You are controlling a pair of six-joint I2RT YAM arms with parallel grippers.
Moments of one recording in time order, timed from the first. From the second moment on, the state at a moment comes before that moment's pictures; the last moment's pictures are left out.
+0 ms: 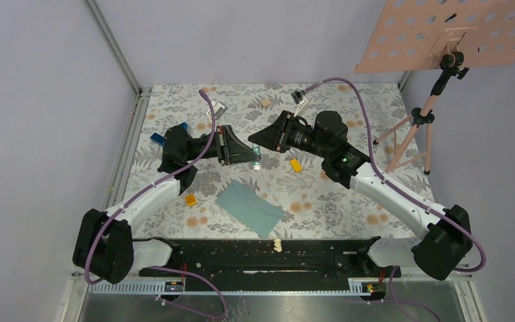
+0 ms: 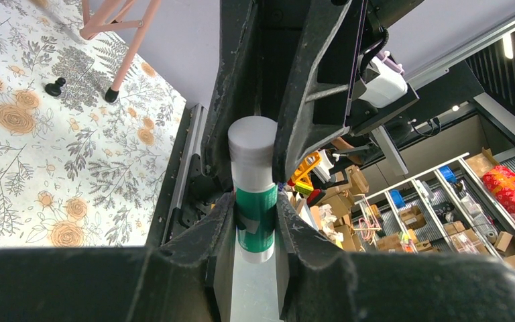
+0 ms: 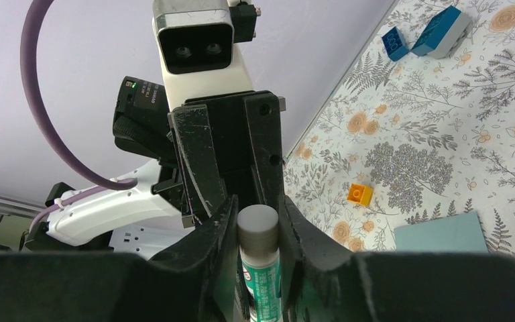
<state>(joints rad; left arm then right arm) -0.39 1.25 0.75 0.77 1.09 -1.16 0.69 1.29 1.07 0.19 -0.43 0.90</state>
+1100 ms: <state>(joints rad) -0.40 1.25 0.76 0.64 1.17 -1.09 0.80 1.18 0.97 0.16 -0.22 0.78</state>
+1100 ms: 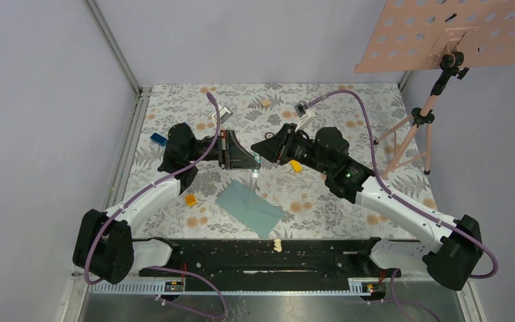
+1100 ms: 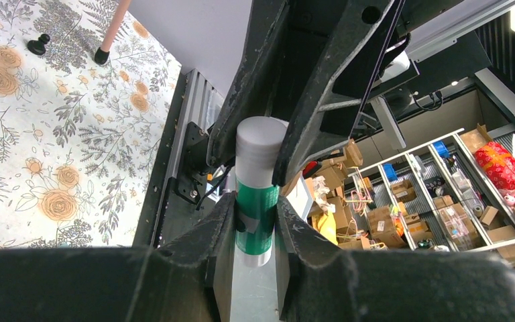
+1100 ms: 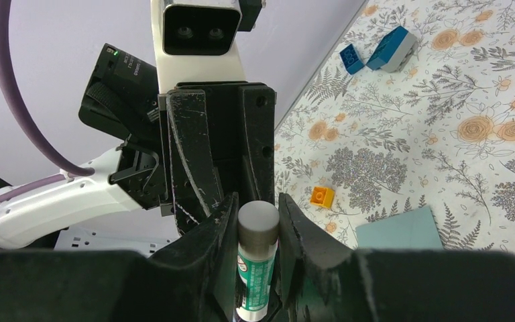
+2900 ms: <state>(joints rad) -0.52 1.89 1.19 -0.28 0.35 -0.55 0.76 0.56 0.69 -0.57 0.28 0.74</state>
